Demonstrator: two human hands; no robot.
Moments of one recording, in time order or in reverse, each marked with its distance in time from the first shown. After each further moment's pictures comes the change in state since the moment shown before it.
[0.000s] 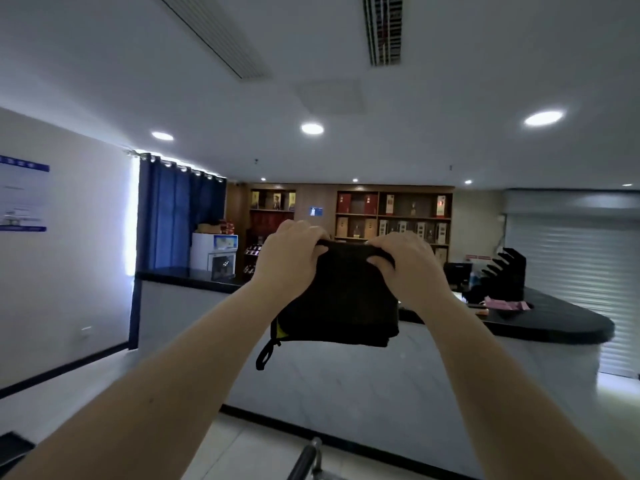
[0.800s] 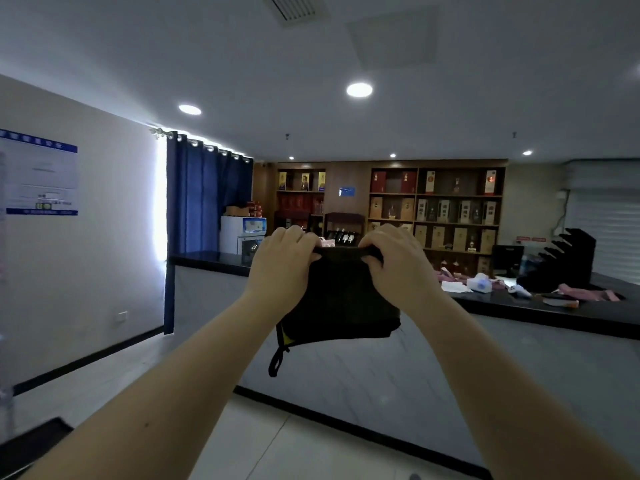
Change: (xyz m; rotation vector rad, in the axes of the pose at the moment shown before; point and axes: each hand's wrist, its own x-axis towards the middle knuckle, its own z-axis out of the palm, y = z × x) left_hand -0.041 -0.291 0.109 0.213 -0.053 -0.048; right_hand 0.117 -0.095 0.291 0.083 -0.017 -0.046
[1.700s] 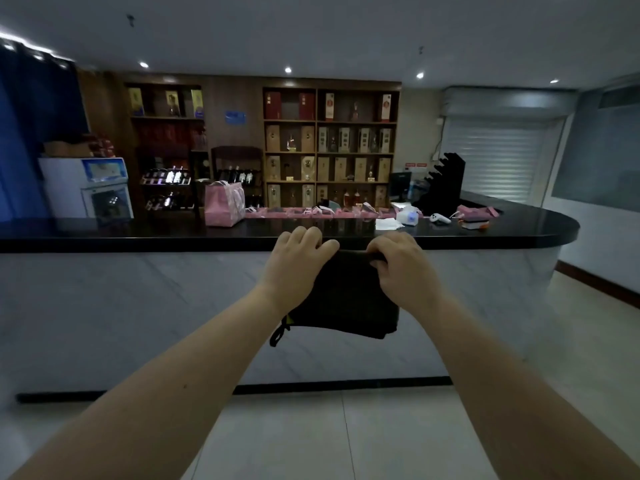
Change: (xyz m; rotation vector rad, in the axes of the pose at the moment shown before) left_hand 0.108 -0.127 0.405 -0.327 -0.113 0.499; right_hand 0.081 0.168 0.299 -0.259 -0.160 0.404
